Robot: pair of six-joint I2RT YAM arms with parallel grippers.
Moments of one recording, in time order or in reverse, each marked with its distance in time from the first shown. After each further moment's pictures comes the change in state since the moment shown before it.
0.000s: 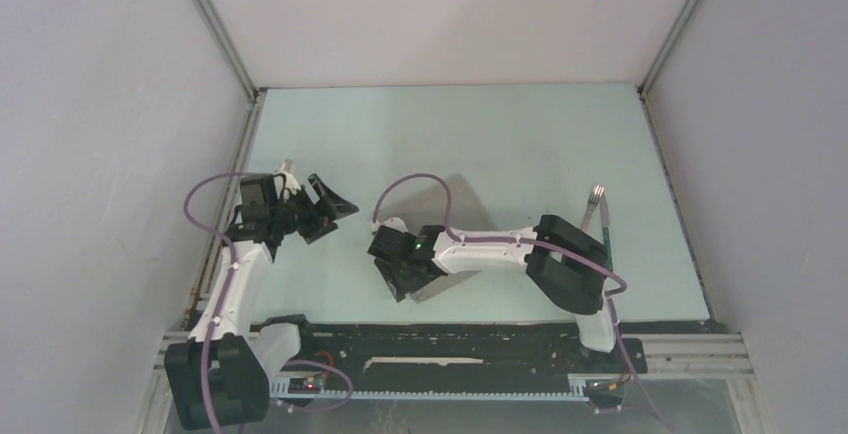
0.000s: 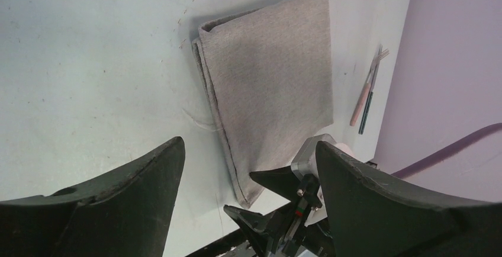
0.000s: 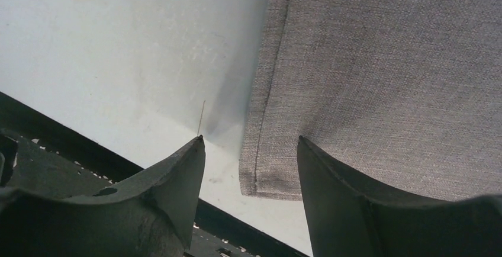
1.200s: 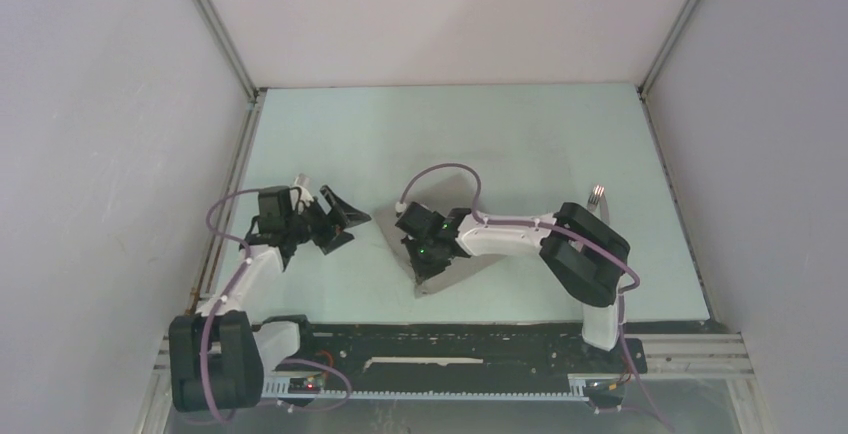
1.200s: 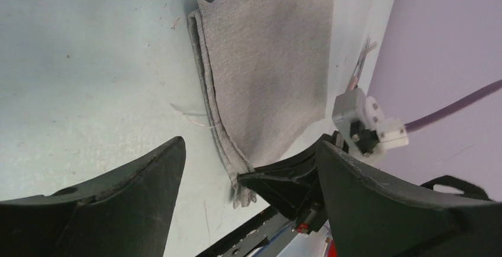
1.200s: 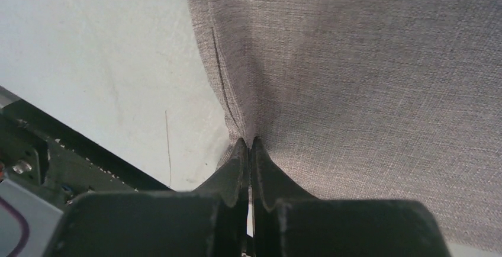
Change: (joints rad) left arm -0.045 0.059 -0.157 0.225 0.045 -0.135; right arm -0.138 -0.063 -0.130 0.113 -0.162 0.027
